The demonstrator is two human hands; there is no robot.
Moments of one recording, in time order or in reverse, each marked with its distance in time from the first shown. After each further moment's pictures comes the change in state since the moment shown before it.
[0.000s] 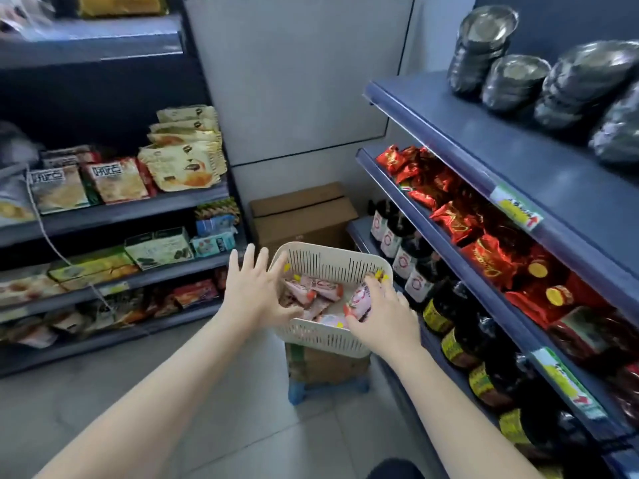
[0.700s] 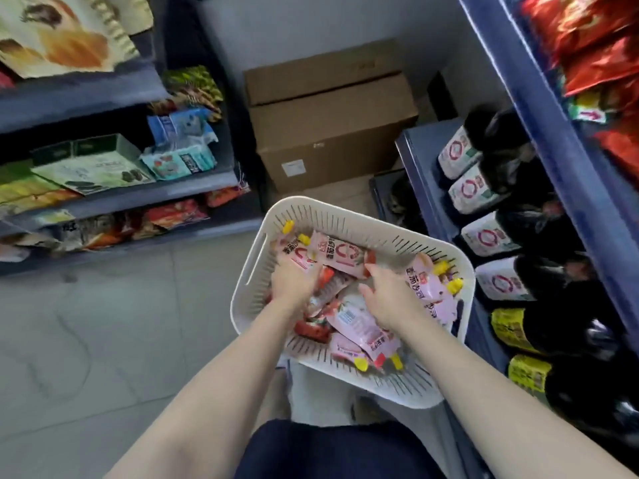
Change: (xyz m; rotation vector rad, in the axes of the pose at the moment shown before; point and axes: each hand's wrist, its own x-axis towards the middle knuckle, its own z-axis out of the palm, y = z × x) left_hand 0.241 0.042 0.292 -0.942 -0.448 -0.864; right_hand 0.296 0.048 0.186 -0.013 -0.542 -0.070
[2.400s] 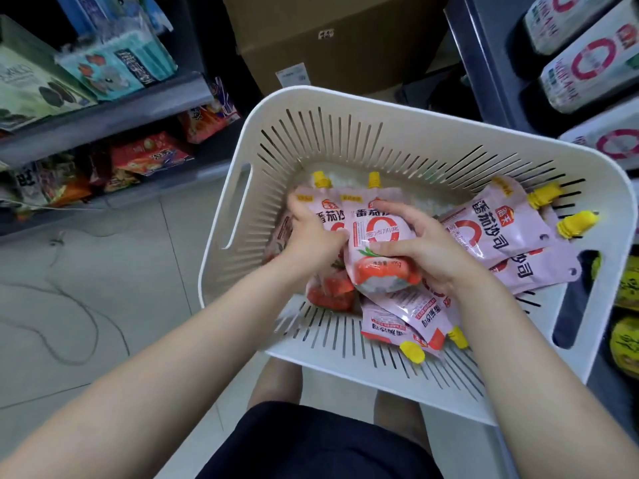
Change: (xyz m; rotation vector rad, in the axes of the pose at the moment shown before) left_hand 0.029 -0.023 0.028 -0.177 -0.286 0.002; right_hand 0.066 0.031 0.073 1.261 -0.181 0.080
